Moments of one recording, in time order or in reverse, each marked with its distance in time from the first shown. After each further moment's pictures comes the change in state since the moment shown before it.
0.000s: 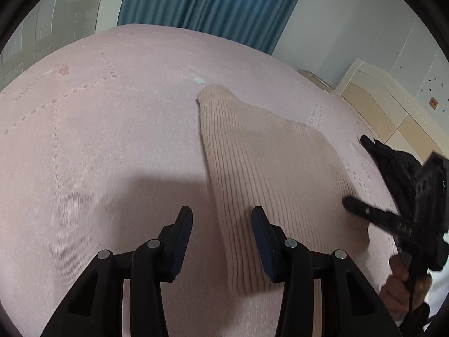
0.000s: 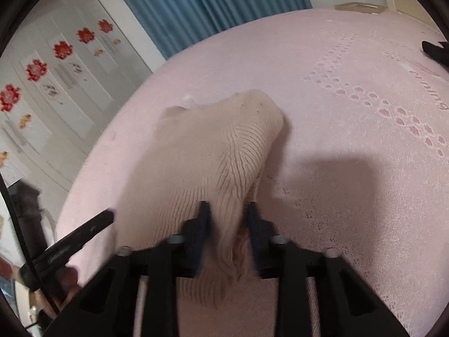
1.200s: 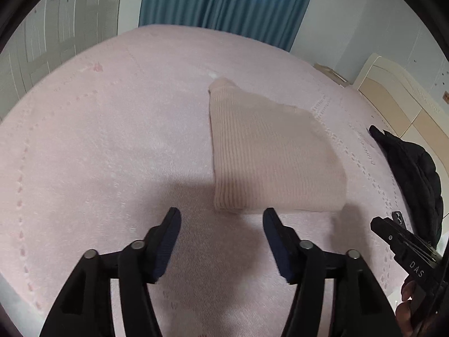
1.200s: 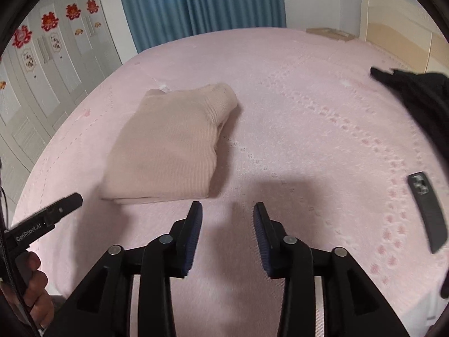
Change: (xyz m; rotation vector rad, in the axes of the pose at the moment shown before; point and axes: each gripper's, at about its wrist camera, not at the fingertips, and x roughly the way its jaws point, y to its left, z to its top) left arm -0.084 -0.047 -0.042 -0.004 -0.002 0.161; right arm -0.110 0.042 -0.077 -0.103 -0.029 -0.308
